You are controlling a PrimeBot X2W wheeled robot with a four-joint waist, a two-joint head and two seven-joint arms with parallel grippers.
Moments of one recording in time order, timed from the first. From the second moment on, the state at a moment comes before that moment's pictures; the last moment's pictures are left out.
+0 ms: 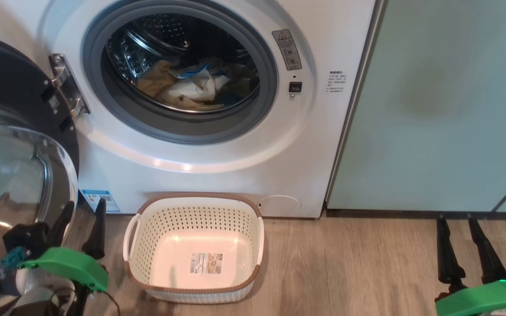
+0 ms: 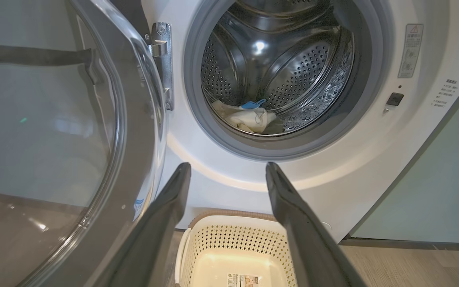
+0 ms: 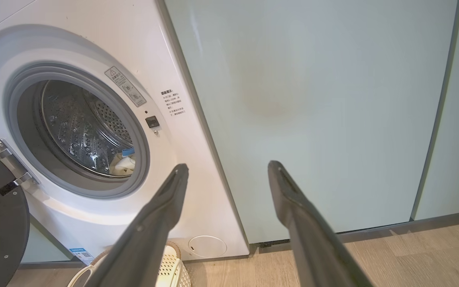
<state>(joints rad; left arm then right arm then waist) -0.08 0.28 0.03 0.37 -0.42 -0.13 -0.25 0.04 -0.10 0.09 0.16 0.39 0.13 -0.26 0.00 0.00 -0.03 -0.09</state>
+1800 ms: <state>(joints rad) -0.11 0.23 0.10 0.40 -0.41 -0.13 -0.25 0.06 -0.09 0.07 0.17 0.39 0.13 -0.26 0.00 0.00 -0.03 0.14</state>
